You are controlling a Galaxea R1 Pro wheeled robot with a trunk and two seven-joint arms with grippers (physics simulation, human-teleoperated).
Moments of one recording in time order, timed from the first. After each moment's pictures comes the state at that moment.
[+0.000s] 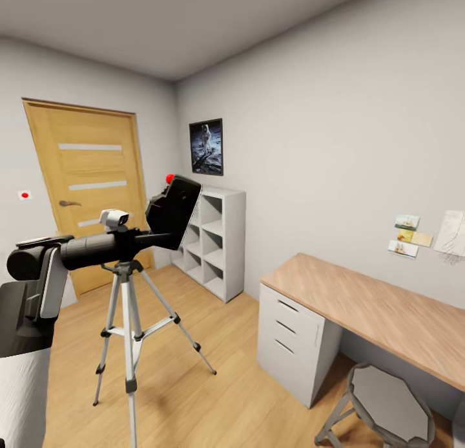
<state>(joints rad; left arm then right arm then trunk) -0.77 0.21 0.15 -1.58 0.27 1.04 -1.28 0.01 -0.03 0.07 0.08 -0.18 -0.13 -0.06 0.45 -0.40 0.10</state>
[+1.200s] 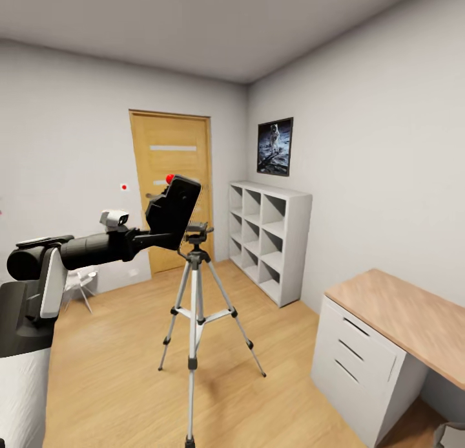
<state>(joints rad) -0.77 0.21 0.15 -1.58 0.27 1.04 -1.28 0.01 -0.03 0.07 0.08 -0.18 -0.13 -0.06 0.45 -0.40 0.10</state>
